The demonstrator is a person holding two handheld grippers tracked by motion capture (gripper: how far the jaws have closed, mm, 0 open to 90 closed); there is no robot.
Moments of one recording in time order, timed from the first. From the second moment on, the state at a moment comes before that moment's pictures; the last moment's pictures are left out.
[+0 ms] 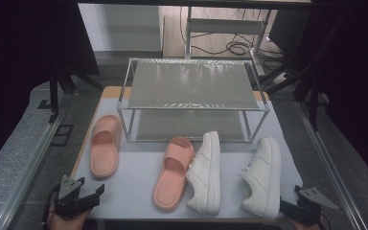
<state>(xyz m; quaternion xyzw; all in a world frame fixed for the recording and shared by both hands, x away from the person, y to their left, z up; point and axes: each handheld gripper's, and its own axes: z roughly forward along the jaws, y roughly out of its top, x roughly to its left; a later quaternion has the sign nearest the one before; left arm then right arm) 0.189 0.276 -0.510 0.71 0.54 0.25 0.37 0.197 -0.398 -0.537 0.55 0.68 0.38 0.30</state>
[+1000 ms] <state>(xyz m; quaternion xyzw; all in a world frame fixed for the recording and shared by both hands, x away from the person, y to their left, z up) 0.255 0.275 -0.485 0.72 0.54 0.22 0.39 0.197 -0.398 -0.537 0.55 0.68 0.38 0.30</state>
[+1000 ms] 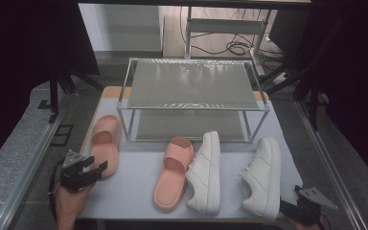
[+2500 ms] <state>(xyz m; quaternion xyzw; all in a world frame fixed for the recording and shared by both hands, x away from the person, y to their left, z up) 0.360 0.249 -0.482 0.71 0.58 0.21 0.34 0.197 -0.399 -0.538 0.55 0.68 0.38 0.30</state>
